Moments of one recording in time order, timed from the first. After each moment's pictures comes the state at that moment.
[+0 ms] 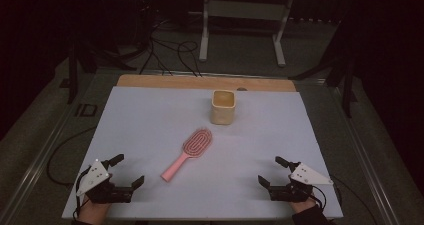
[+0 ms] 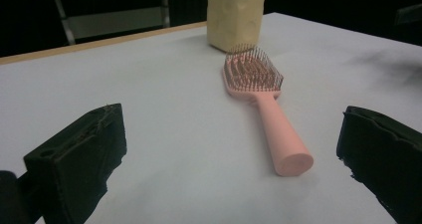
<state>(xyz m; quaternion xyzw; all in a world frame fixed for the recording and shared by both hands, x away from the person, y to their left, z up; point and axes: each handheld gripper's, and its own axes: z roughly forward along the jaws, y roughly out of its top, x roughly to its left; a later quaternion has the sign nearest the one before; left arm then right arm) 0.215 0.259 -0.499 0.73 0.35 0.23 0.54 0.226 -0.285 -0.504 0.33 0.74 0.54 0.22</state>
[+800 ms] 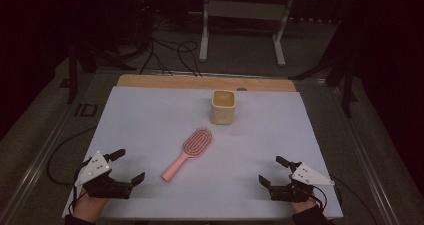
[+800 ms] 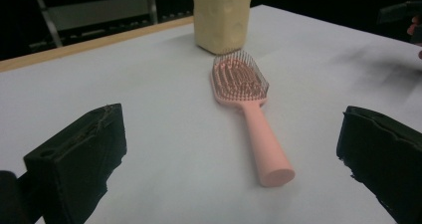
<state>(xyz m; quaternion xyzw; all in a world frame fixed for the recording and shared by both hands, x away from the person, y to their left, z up) 0.224 0.252 -0.465 0.76 0.33 0.20 0.52 0.226 -0.285 -0.503 0.33 0.74 0.54 0.22</state>
